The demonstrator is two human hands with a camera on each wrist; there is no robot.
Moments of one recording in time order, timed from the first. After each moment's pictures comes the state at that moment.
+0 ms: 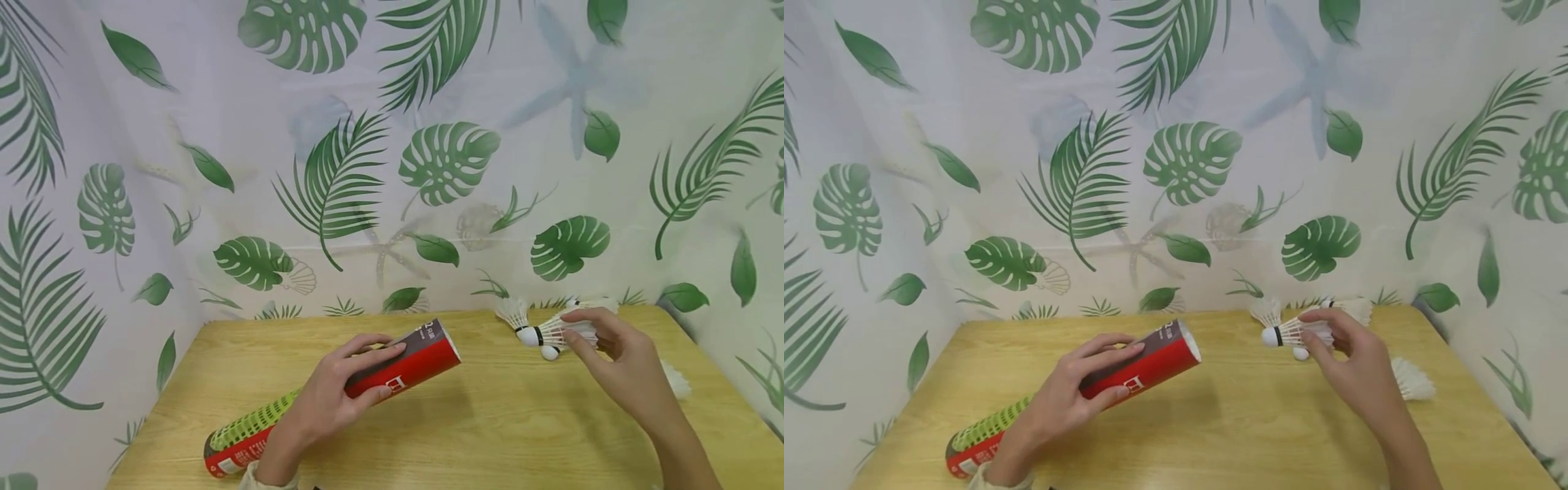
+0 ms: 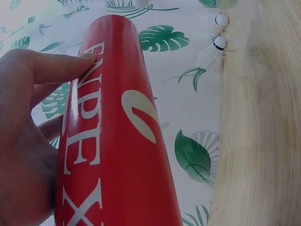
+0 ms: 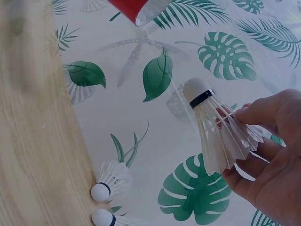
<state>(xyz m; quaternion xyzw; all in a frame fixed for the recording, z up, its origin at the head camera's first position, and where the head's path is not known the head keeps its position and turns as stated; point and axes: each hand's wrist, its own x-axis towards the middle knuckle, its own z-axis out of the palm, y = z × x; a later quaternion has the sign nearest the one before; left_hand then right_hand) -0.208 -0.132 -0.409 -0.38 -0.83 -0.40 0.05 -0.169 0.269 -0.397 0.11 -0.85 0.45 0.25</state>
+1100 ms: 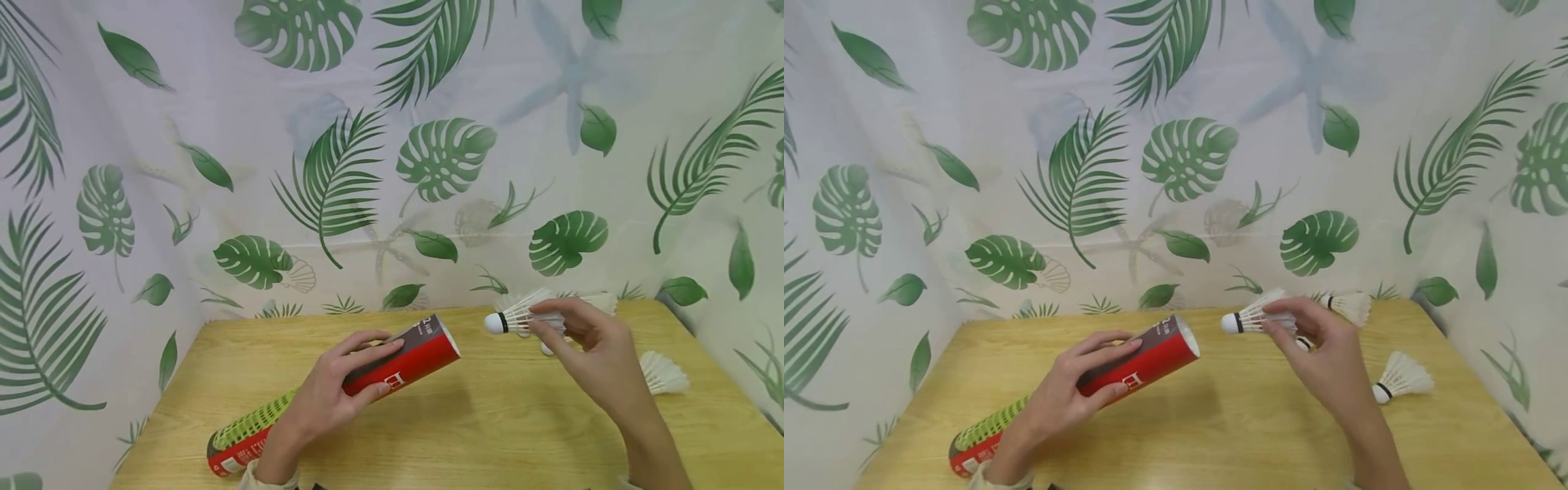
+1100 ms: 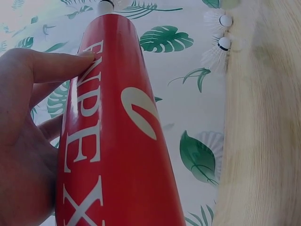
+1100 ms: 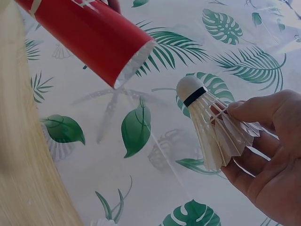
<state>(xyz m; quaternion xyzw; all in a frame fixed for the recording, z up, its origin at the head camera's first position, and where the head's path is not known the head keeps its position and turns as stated) -0.204 -0.134 -0.409 -0.39 -0.83 -0.41 0.07 -0.160 0.225 -0.368 0.17 -0.80 0.51 0.27</state>
